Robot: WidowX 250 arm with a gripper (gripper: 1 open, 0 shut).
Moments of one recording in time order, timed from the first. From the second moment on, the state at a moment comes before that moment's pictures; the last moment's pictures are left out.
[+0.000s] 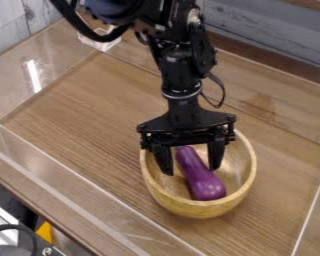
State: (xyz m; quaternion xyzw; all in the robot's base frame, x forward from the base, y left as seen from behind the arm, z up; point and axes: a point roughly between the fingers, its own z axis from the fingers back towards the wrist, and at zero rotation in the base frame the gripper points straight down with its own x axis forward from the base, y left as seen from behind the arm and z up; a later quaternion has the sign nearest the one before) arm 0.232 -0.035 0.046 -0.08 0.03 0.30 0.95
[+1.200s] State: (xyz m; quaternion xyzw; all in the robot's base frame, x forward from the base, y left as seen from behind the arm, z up) arm 0.226 -0.043 0.038 -0.07 0.01 0.28 0.96
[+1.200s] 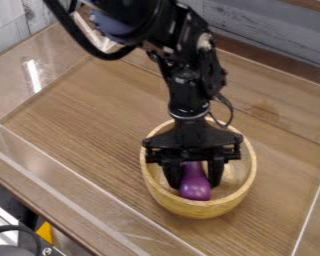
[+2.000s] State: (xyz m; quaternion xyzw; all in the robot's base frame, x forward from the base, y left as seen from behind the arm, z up) arm 0.223 -0.069 0.043 -0.06 0.00 0.33 0.94
